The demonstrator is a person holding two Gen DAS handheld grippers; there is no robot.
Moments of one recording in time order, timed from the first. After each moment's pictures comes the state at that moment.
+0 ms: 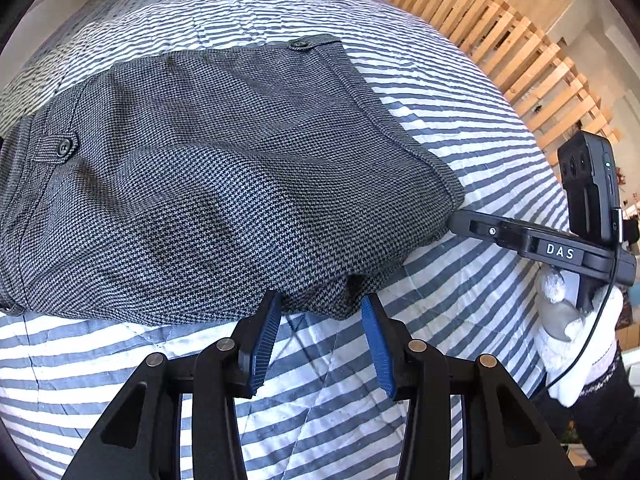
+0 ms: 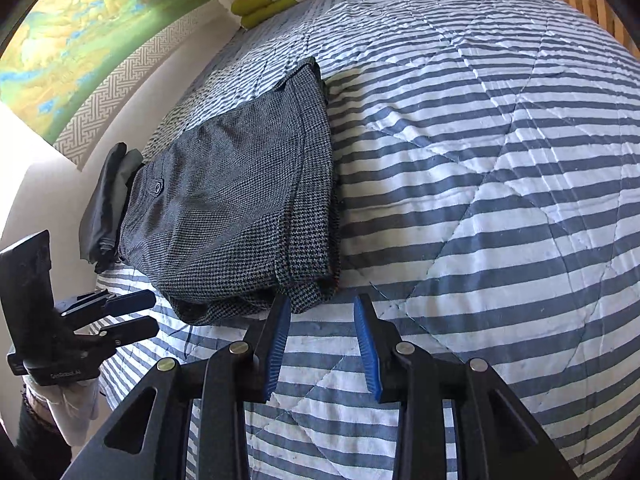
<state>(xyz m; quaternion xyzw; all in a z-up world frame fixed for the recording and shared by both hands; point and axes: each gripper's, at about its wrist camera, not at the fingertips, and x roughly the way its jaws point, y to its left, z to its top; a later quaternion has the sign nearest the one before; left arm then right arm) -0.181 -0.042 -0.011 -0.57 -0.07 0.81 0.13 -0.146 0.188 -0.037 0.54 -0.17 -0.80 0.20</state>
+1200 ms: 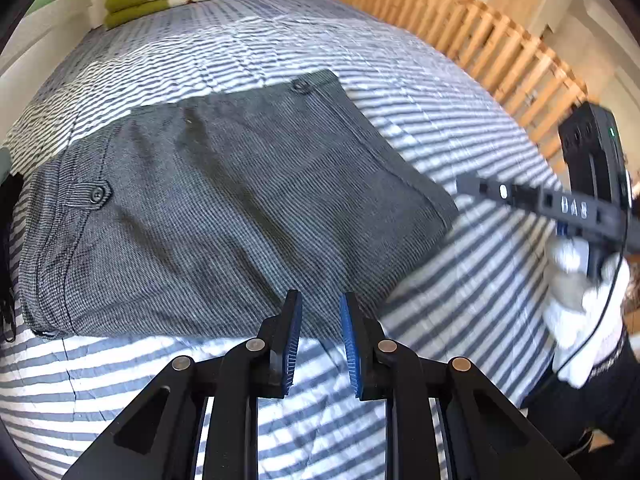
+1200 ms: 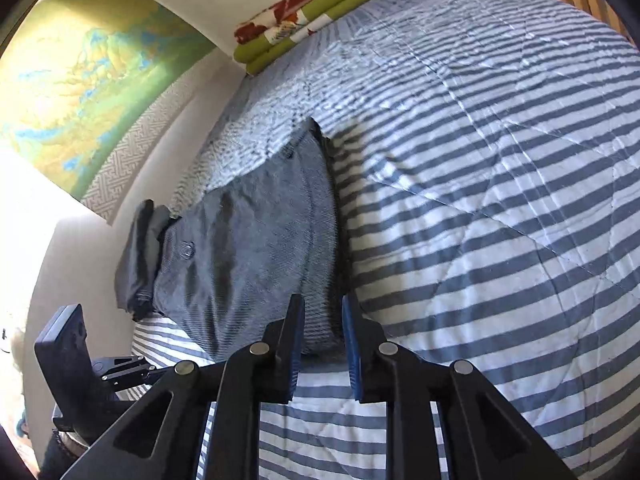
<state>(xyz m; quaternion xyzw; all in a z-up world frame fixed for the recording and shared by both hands) -0.165 -0.079 0.036 -0.53 -0.03 0.84 0.13 -0.150 0.204 -0.003 0.46 -0.24 -0.82 0.23</state>
